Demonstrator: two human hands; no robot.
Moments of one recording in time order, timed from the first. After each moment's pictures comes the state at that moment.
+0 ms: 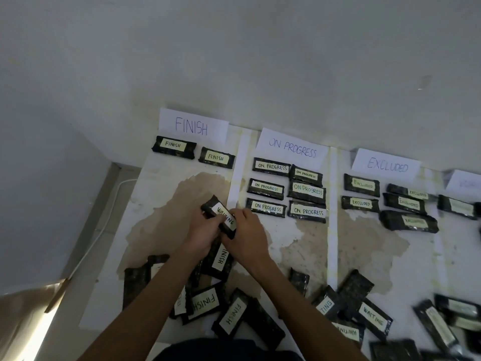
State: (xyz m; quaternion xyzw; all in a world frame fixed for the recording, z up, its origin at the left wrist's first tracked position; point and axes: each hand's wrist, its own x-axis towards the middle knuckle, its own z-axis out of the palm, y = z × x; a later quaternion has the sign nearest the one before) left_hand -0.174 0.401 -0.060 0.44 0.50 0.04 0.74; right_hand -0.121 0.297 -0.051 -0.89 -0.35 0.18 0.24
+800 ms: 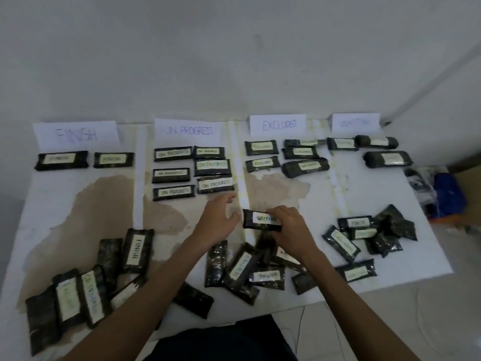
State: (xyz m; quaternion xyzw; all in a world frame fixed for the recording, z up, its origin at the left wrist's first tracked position) left_hand -0.086 0.197 -0.018 0.84 0.15 -0.07 0.51; right_hand -0.031 -0.008 -0.020 -0.93 -0.27 0.13 0.19
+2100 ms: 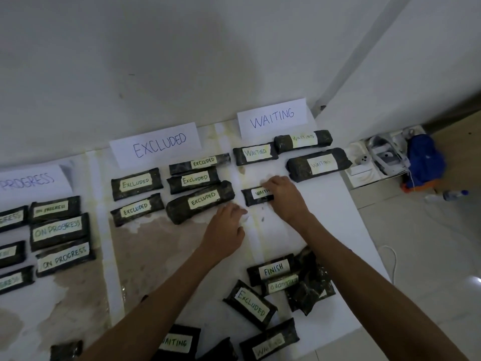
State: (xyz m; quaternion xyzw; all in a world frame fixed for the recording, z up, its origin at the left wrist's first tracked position) left_hand 0.164 -0.068 -0.113 0.94 -0.03 -0.11 0.33; right_hand 0.272 -0.241 -0.111 -0.95 -0.25 0.10 0.14
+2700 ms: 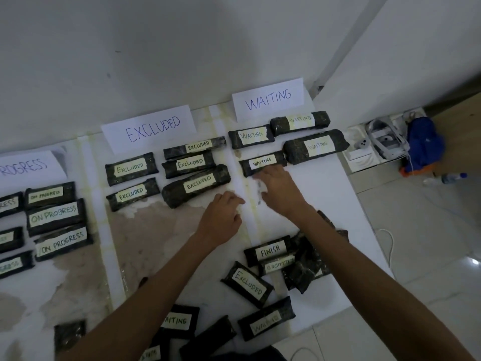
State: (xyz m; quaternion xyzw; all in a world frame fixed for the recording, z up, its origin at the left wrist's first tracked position) left_hand 0.156 -0.067 -0.110 0.94 -0.06 -0.11 0.32; right_hand 0.246 -0.239 -0.090 -0.94 -0.27 0.11 0.16
